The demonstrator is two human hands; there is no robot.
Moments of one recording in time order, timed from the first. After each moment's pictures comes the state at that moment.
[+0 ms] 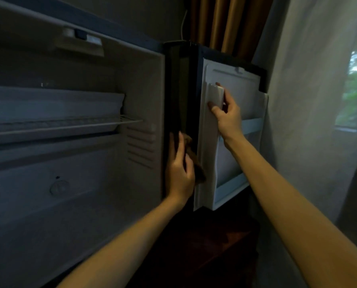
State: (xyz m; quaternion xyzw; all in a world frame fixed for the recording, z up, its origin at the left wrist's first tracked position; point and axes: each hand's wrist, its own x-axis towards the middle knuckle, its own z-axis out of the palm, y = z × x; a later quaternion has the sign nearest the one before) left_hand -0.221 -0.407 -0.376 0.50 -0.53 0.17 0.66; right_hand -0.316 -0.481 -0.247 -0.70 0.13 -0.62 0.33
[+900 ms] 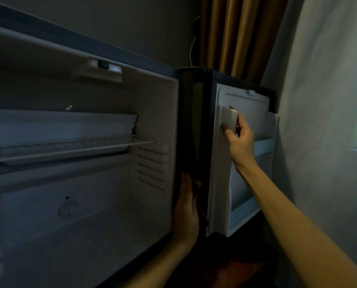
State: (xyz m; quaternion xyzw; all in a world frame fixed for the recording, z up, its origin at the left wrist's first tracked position) left_hand -0.208 -0.406 -0.427 0.51 -0.52 0.11 0.67; right_hand -0.307 -0.488 -0.254 -0.68 0.13 -0.66 0.29
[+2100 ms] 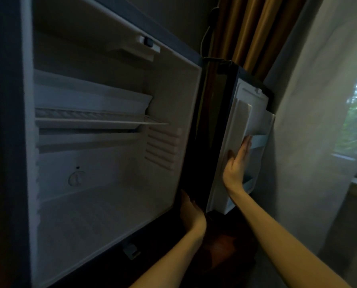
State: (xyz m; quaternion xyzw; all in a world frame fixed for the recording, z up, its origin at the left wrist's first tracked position) left_hand -0.240 -0.385 -0.449 0.66 -0.26 -0.21 0.67; right_hand -0.283 -0.484 -0.351 -0.69 0.23 -0.68 0.11
